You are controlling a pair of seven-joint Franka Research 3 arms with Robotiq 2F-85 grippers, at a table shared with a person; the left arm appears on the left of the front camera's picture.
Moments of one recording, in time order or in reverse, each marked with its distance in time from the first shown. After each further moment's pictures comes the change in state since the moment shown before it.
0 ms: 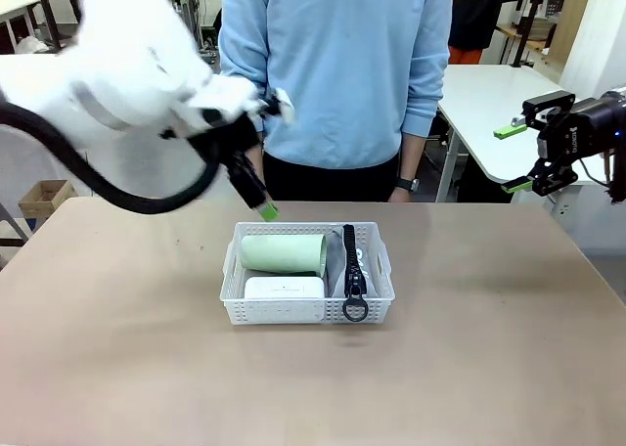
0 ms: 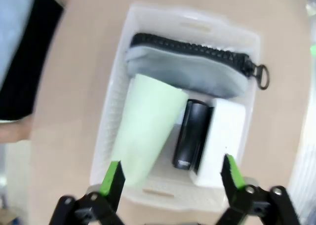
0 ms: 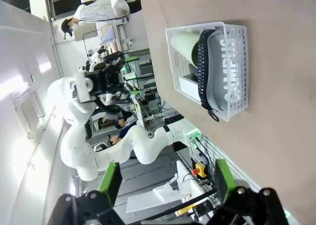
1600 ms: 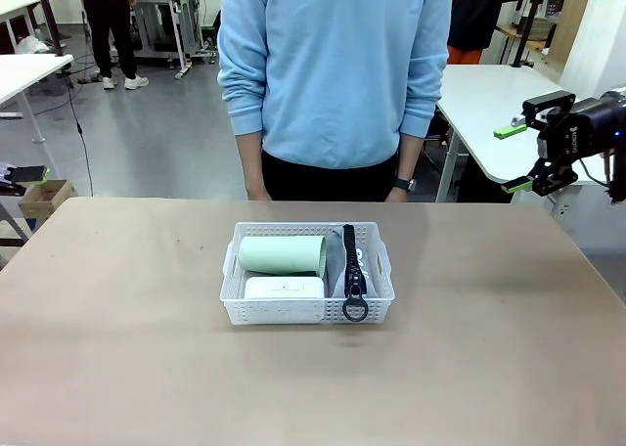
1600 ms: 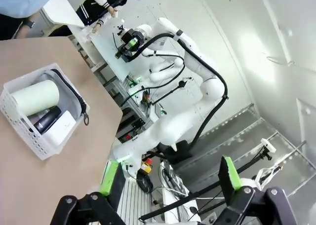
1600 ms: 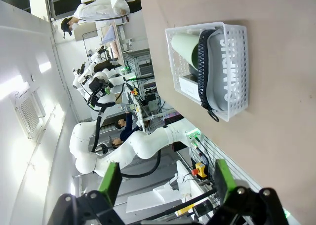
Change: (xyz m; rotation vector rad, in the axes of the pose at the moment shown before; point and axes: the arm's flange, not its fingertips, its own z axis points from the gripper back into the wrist) left arm -0.294 -0.017 0.159 -0.747 -0.810 0.674; right arm 0.000 0.000 0.000 0.000 0.000 0.000
